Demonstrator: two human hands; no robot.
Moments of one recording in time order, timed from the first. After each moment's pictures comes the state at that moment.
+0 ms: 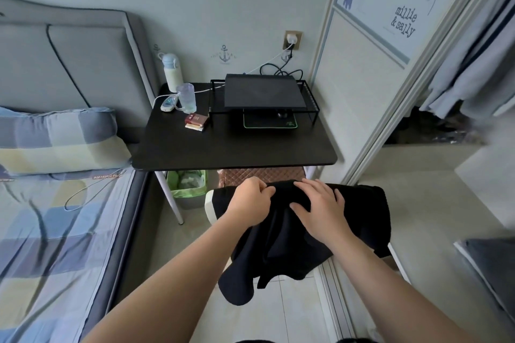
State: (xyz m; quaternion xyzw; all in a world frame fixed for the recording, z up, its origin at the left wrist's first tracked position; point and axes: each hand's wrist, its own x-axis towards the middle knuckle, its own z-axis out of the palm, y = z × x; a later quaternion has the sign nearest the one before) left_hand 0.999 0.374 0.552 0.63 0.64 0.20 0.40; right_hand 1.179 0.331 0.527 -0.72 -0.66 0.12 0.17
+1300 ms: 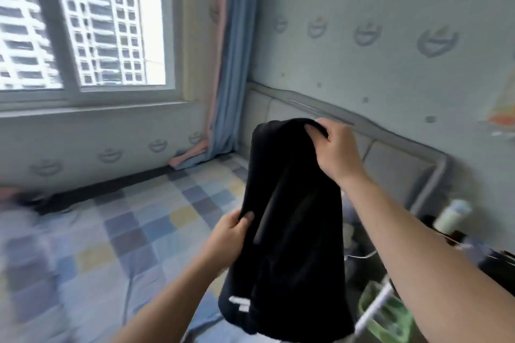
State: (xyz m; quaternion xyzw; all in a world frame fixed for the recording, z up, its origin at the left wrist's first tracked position) left_hand 0.384 0.144 0.627 0.36 0.68 0.60 0.21; right_hand 0.488 0.317 0.802 -0.18 -0.86 0.22 0.43
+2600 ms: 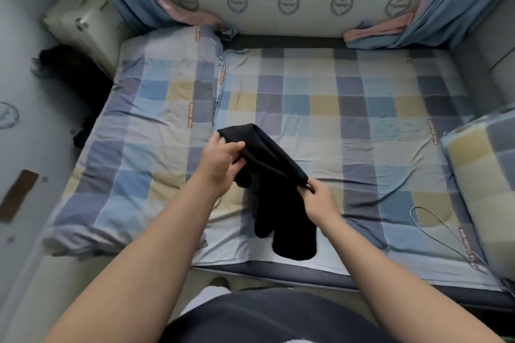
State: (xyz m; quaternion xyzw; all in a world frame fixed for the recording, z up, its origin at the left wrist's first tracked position) left_hand 0.304 0.087 0.527 -0.26 0.50 0.82 0.09; right_hand 0.339 0.302 0.422 -0.13 -0.82 0.54 -0.15
